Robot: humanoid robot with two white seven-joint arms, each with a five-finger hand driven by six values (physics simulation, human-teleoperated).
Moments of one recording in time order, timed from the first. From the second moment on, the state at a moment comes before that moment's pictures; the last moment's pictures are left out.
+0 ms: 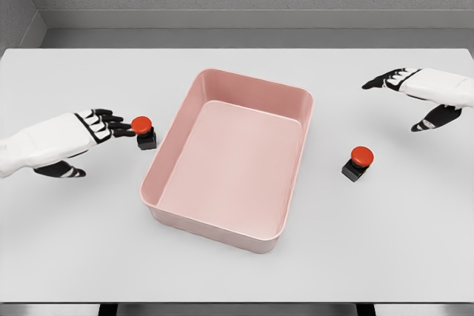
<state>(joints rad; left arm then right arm) -0.14 0.94 -0.24 -1.70 -0.44 -0.61 -0.35 -0.77 -1.02 0.86 -1.27 0.12 -0.61 0.37</state>
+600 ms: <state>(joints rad) -0.38 0.73 -0.39 -1.48 -0.63 -0.61 -0.34 -0.69 -1.05 0.88 -1.38 0.13 -0.61 0.36</state>
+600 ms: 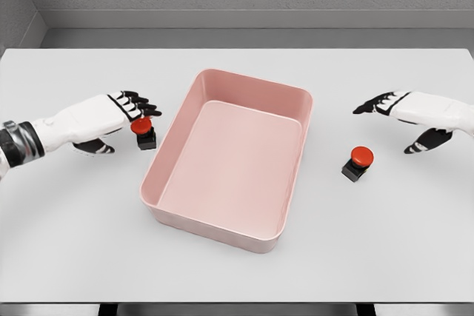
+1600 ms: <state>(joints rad) -0.46 0.65 -0.46 -1.35 -0.64 -0.61 -0.34 -0.62 -1.04 0.89 -1.49 0.13 -0.61 0.38</state>
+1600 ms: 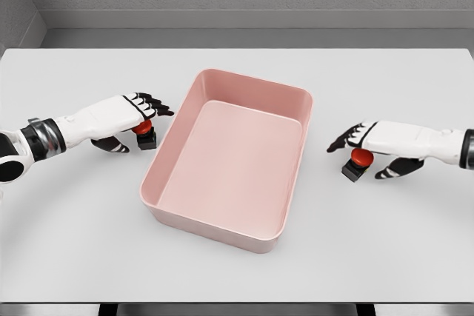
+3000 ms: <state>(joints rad) -0.44 0.67 -0.45 -1.37 -0.62 -0.61 -0.34 -0.62 -1.05 0.87 -1.48 0.14 -0.61 0.39</state>
